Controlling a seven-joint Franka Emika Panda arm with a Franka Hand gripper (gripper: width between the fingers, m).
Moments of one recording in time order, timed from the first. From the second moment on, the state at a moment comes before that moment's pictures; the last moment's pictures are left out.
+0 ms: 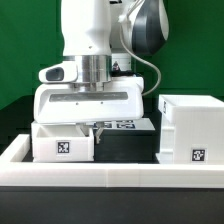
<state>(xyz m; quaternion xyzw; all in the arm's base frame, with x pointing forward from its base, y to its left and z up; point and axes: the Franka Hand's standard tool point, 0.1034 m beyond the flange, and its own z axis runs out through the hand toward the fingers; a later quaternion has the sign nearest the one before) 0.533 -0.081 0.021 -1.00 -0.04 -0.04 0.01</state>
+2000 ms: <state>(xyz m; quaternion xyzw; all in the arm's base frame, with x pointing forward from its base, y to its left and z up) 0.525 -0.076 0.017 -0.76 -0.65 0.00 -0.03</state>
